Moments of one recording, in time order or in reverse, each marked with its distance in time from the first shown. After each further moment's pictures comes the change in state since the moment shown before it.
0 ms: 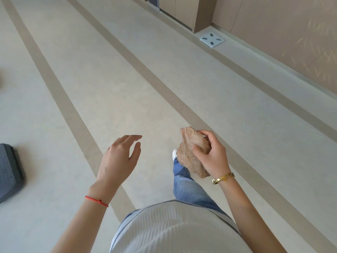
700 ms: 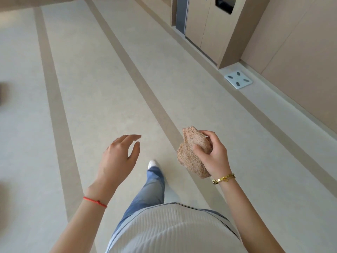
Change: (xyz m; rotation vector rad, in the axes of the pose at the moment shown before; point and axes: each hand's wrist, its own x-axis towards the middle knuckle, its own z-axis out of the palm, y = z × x) left_hand 0.528 -0.044 0.023 -0.007 0.131 -0.113; right_hand 0.568 -0.054 0.077 0.027 -0.103 -0.063
